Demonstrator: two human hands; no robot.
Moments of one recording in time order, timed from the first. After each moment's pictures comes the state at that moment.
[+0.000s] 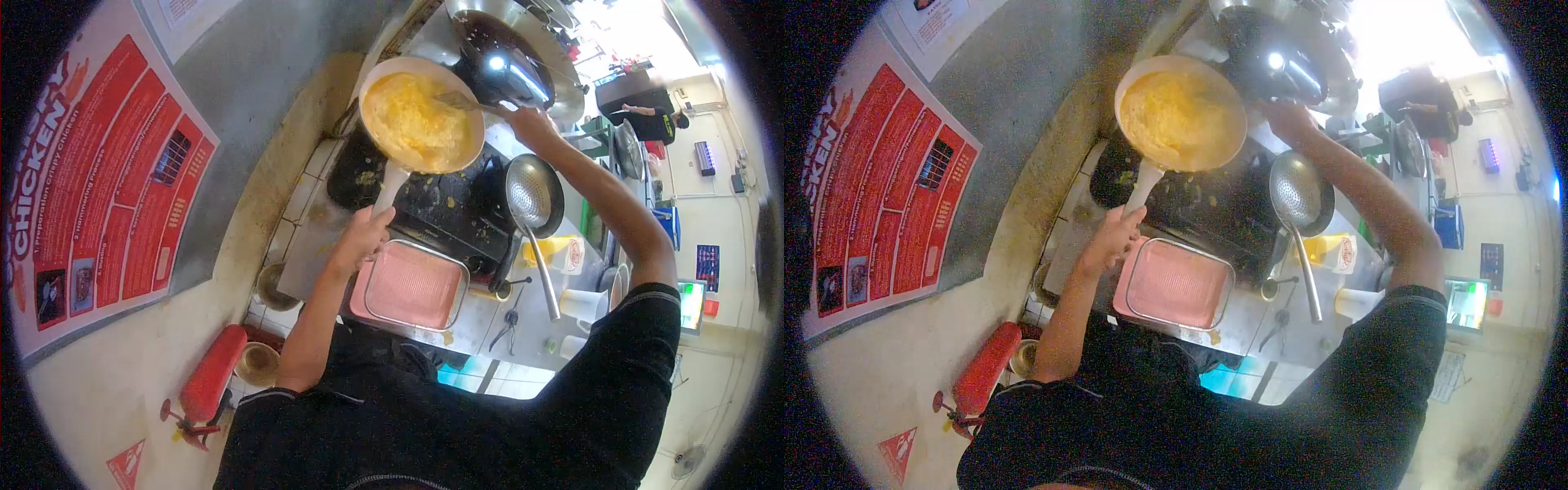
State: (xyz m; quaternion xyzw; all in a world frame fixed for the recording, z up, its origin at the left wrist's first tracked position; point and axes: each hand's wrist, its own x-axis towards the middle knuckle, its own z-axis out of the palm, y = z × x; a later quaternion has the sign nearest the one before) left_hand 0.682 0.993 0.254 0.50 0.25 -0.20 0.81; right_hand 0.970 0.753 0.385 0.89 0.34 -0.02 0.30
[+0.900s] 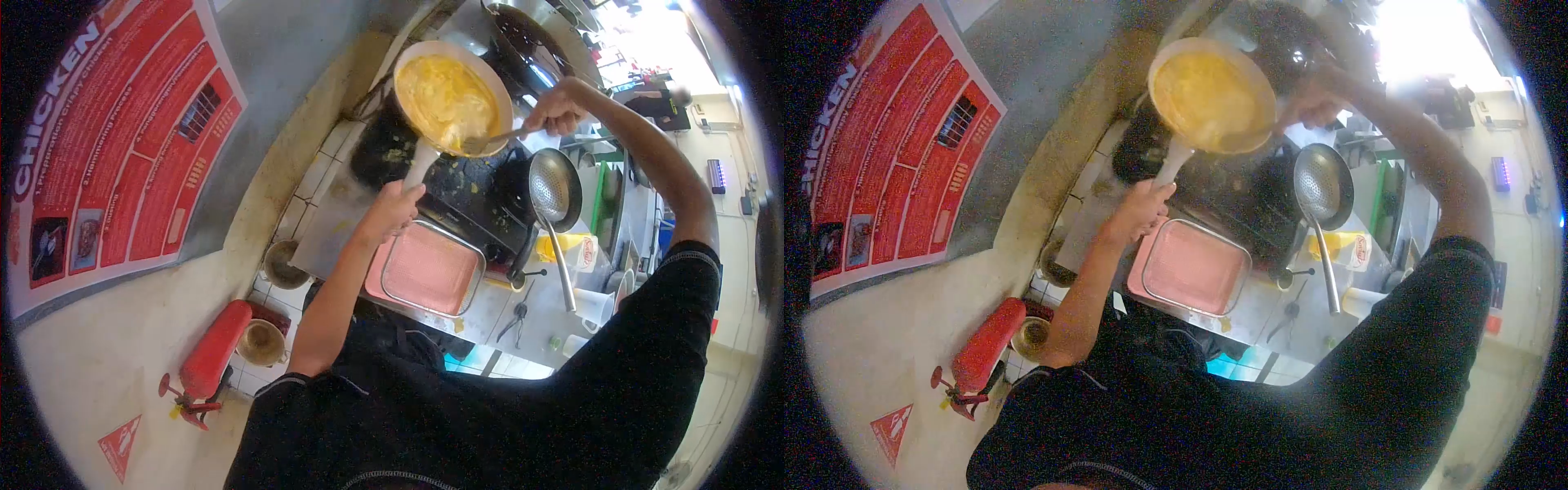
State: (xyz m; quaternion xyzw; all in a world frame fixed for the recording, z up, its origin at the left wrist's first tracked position) left_hand 0.683 0.998 0.245 0.49 0.22 -0.20 0.82; right_hand 0.993 0.830 0.439 0.77 -0.06 -0.62 0.16
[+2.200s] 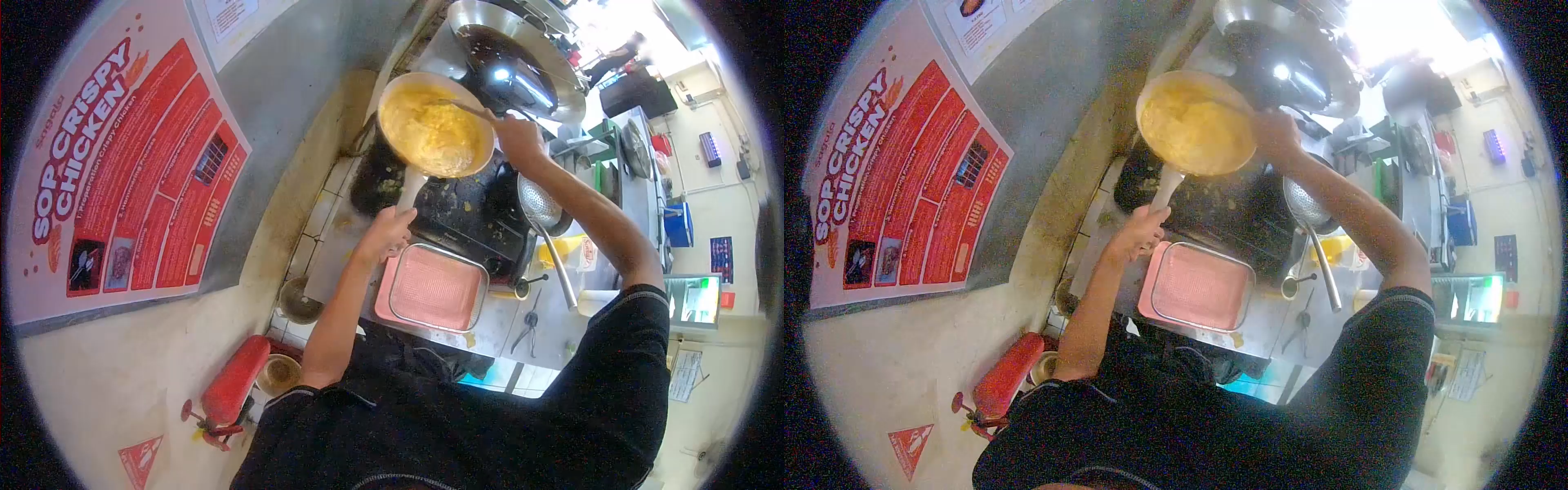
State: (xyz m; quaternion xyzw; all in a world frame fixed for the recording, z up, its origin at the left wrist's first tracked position) left_hand 0.685 1.005 0.245 0.49 0.19 -0.24 0.82; right_hand 0.905 0.797 0.380 0.90 0.31 0.04 0.30
